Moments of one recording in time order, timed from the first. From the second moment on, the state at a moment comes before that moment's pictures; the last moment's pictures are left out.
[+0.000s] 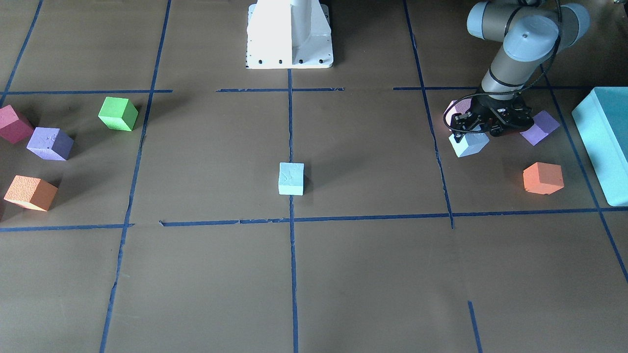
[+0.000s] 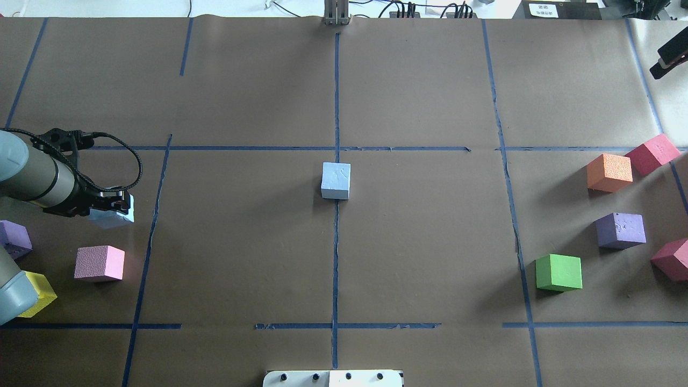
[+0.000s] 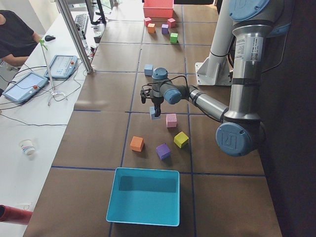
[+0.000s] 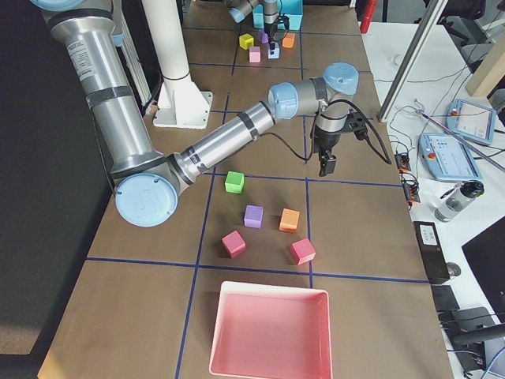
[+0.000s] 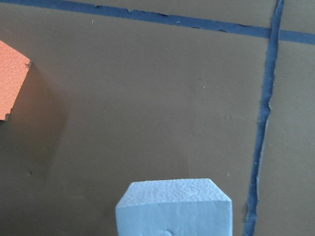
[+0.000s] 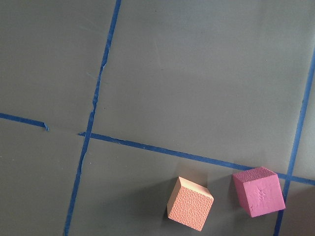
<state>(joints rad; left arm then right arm) -0.76 -1.64 -1.97 -1.74 -1.98 -1.15 1.39 -1.24 1.84 -1.96 2.33 0.08</state>
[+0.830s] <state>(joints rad) -0.74 -2.26 -1.84 -1.28 -1.99 -1.09 1.44 -1.54 1.84 -1.72 2.36 0.09</state>
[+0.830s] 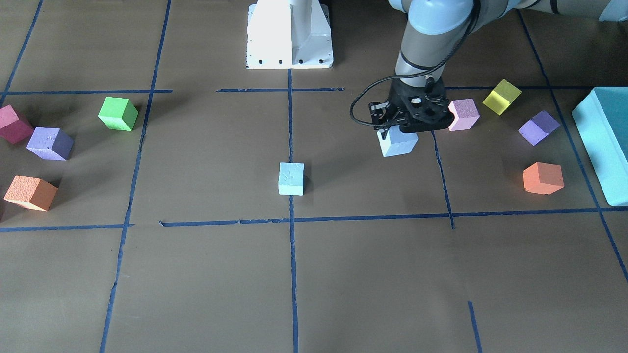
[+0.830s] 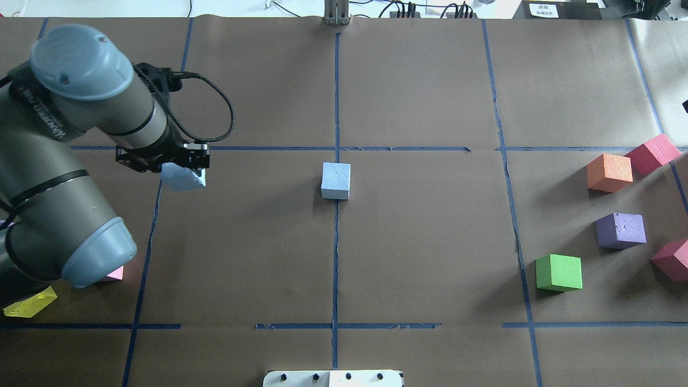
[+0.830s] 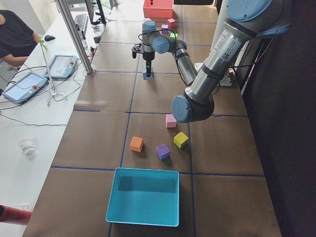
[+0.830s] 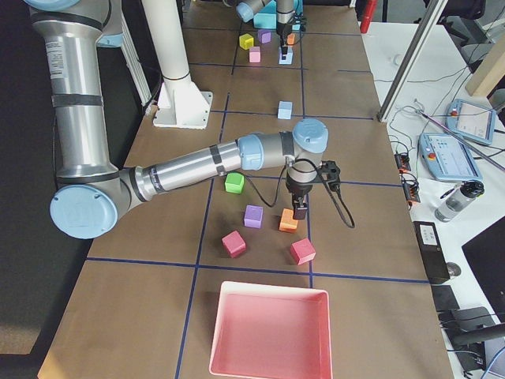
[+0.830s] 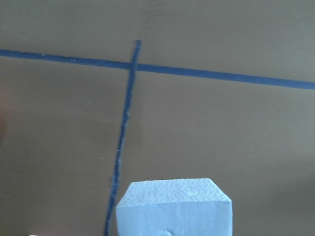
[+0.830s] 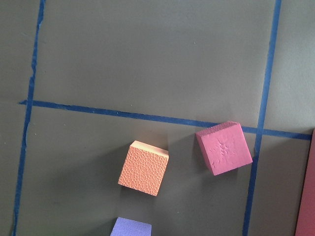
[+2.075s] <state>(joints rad) -0.63 -2.61 -1.40 -1.41 -1.98 -1.01 1.52 -1.70 1.76 -1.52 2.40 0.08</state>
